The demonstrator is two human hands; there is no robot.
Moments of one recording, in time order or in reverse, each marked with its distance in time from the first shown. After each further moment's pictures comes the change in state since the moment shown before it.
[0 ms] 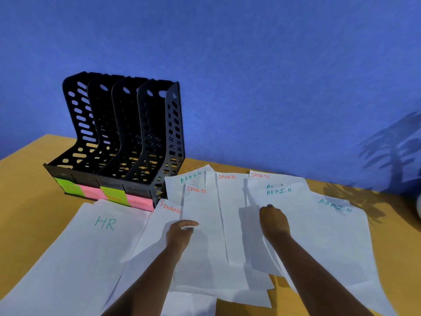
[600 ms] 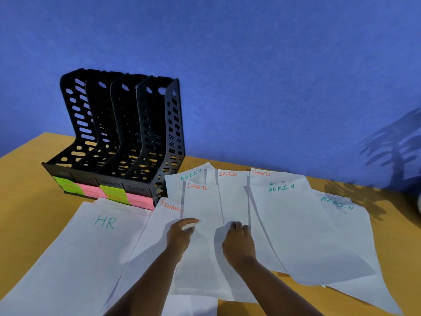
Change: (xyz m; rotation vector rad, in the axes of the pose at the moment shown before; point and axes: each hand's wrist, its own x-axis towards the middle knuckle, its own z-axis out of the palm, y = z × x) left_hand -0.006 0.001 0.000 -0.028 -0.021 -0.027; right_hand -0.043 -0.077 0.045 0.209 -0.024 -0.100
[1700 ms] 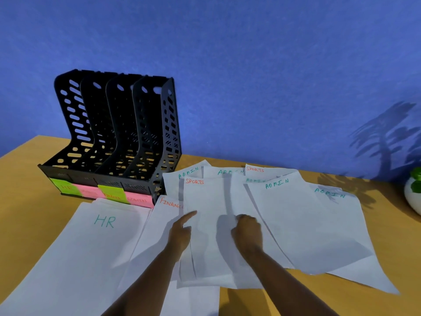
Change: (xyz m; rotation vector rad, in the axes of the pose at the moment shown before) left_hand -0.013 0.000 -0.008 -0.035 -0.158 0.104; right_hand -0.006 0.010 -0.022 0.285 0.078 0.239
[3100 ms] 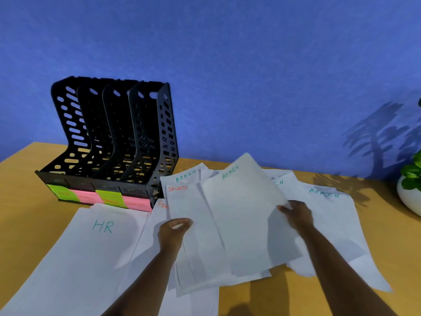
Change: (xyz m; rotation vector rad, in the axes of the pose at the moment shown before) left_hand -0.005 0.007 -0.006 -0.235 0.261 -0.031; right_hand 0.051 0.095 -0.077 0.361 0.109 0.267
